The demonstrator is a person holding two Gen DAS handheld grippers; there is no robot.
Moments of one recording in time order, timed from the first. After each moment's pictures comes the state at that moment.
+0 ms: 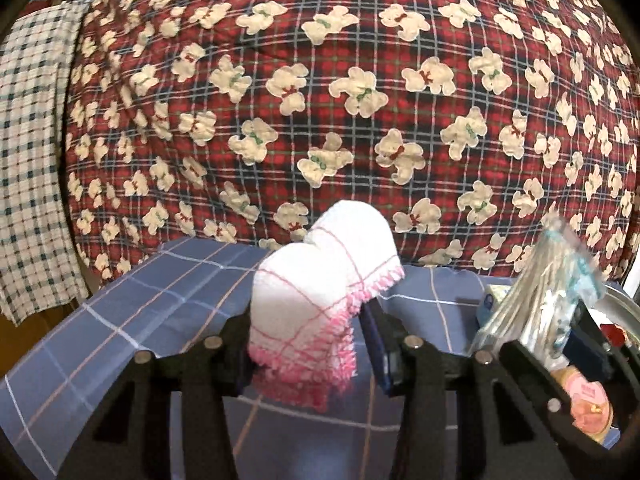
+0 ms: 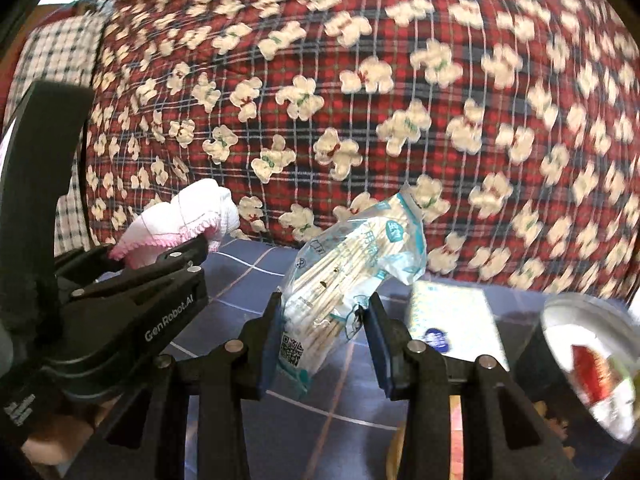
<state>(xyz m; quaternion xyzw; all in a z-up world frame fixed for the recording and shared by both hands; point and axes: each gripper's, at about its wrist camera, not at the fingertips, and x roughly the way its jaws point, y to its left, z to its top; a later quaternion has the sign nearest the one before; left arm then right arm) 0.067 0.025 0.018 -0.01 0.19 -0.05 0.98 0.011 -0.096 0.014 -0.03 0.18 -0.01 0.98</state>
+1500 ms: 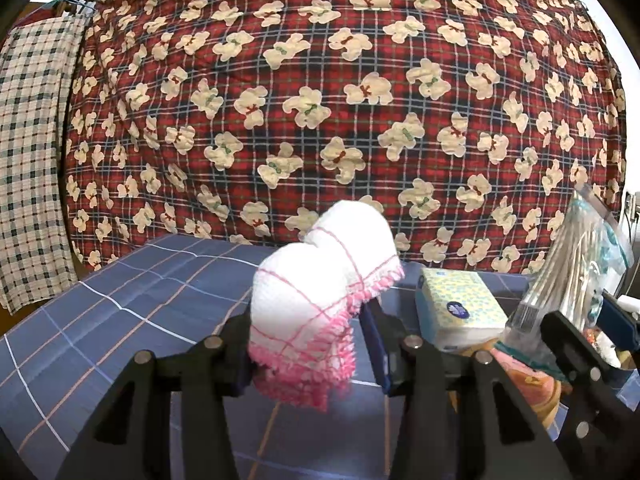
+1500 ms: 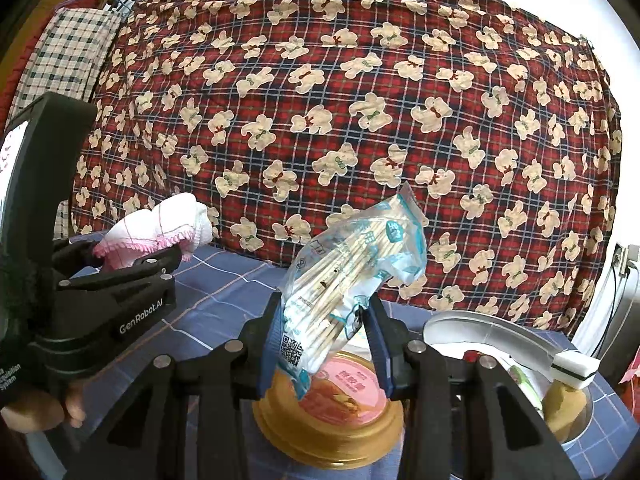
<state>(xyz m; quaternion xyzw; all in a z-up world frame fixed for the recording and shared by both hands) -0.008 -0.028 0.011 -0.02 0.16 -0.07 0.98 -0.076 -0.143 0.016 -0.10 0.11 -0.07 0.99</state>
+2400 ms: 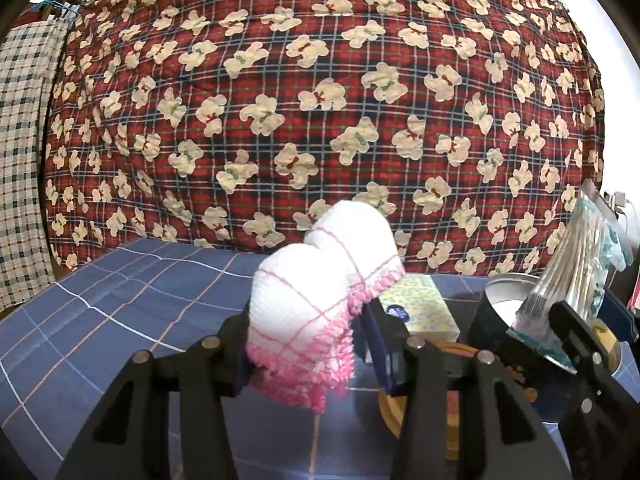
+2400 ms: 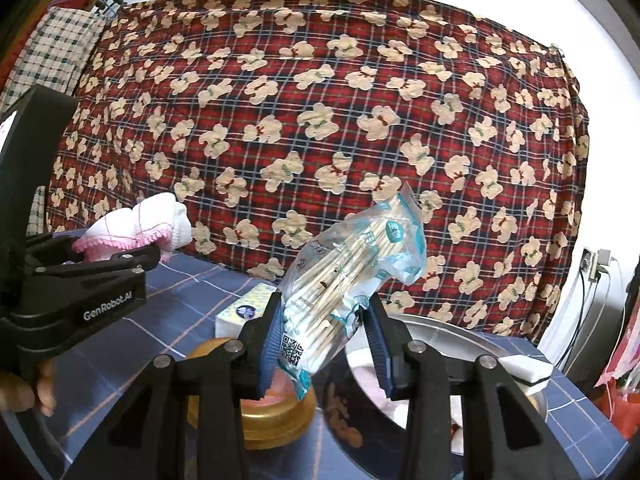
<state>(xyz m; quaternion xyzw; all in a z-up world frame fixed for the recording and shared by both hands) -0.027 -0.067 0.018 -0.02 0.15 -0.11 0.98 -0.104 -0.191 0.019 -0.11 0.08 -0.12 0.98</state>
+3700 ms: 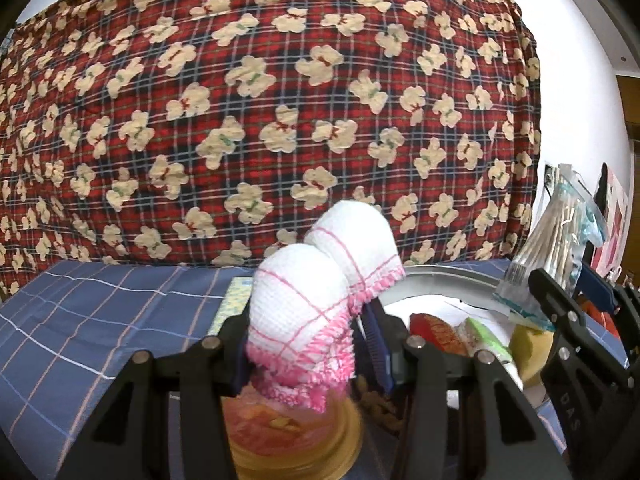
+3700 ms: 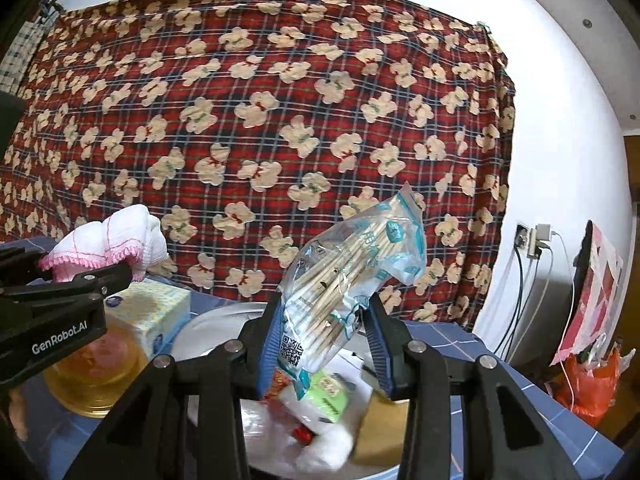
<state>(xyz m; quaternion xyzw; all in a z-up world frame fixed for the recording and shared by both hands) -0.047 -0.192 0.028 0.01 0.15 -0.22 0.96 -0.131 -0.307 0.026 -0.08 0.07 -0.23 0.97</state>
